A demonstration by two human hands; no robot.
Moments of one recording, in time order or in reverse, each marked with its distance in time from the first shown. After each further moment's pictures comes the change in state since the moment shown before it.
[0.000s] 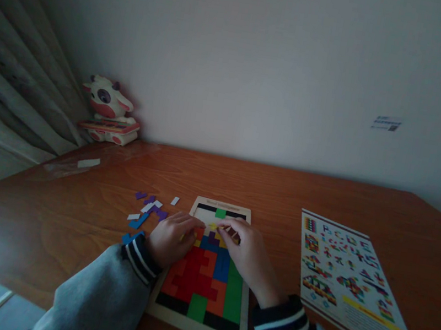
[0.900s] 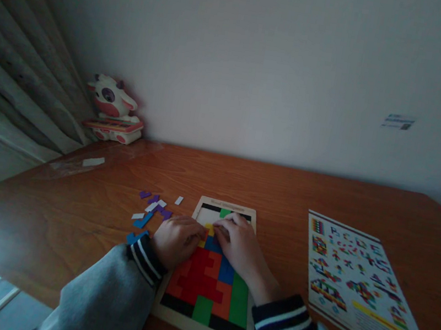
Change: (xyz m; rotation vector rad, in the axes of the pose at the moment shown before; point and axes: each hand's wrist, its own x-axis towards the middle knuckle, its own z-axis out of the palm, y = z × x) left_hand -0.001 -0.001 0.004 0.047 -0.033 -0.034; right_hand 0.015 0.021 0.028 -0.221 -0.089 -0.094
